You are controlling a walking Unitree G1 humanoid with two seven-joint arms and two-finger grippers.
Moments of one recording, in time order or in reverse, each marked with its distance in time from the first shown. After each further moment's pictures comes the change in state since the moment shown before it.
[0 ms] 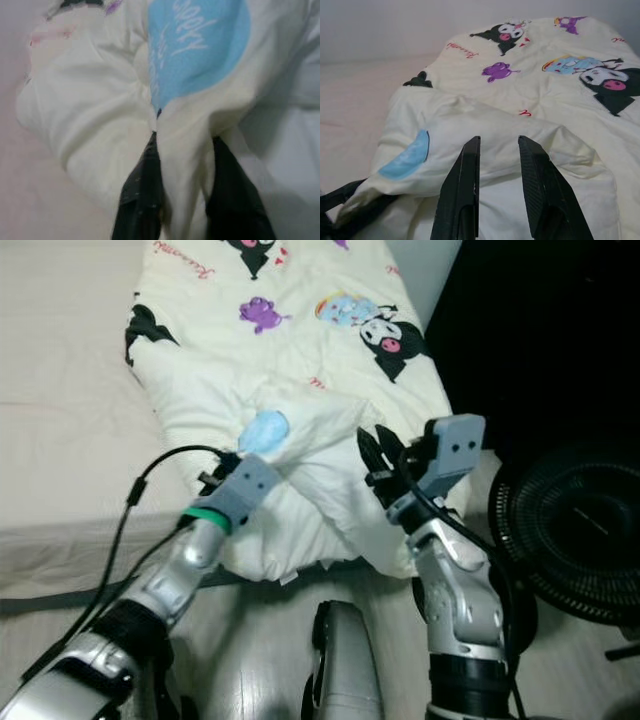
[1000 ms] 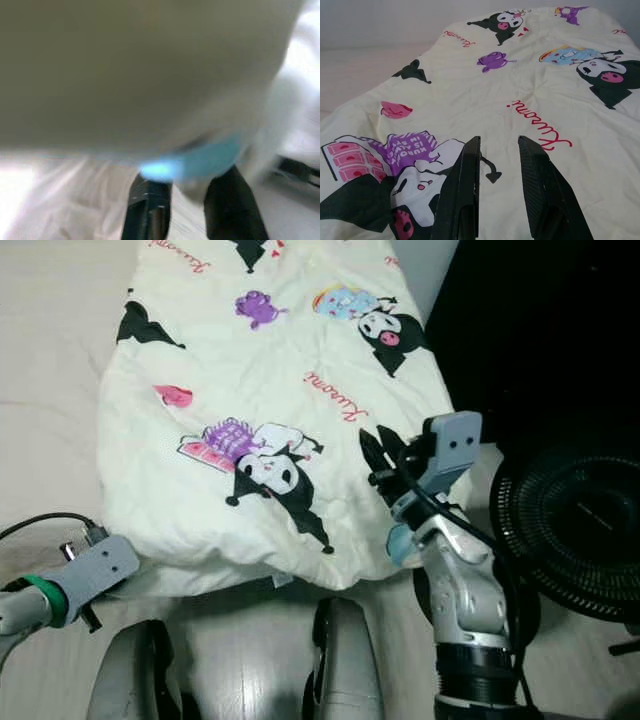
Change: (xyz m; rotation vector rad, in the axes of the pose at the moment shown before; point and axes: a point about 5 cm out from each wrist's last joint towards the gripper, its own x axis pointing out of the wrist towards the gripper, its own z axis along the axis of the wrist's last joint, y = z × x) left arm -0.110 0.089 -0.104 0.172 0.385 -0.484; right arm 0.003 -0.011 -0.003 -0.039 0.027 0.007
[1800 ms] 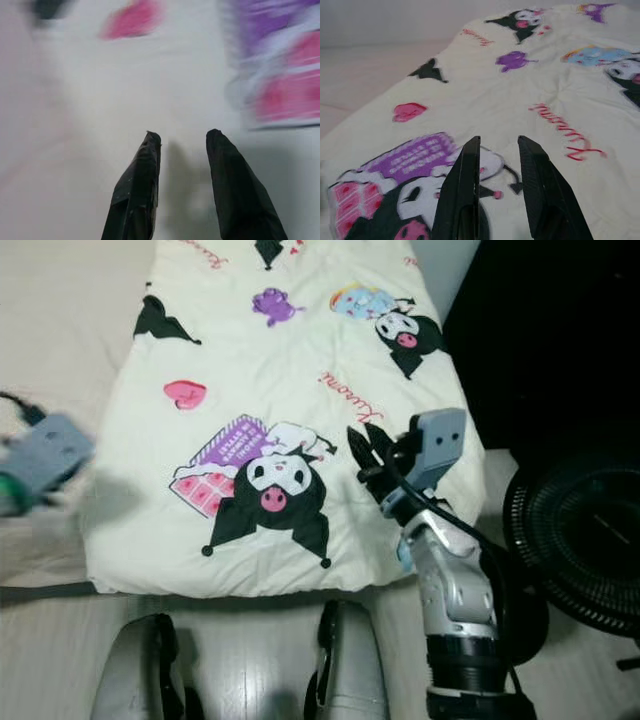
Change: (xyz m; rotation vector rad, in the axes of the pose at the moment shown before) left arm 0.004 0.069 0.081 -0.110 -0.199 0.272; right arm 0.011 0.008 -0.002 0.012 -0.014 0.034
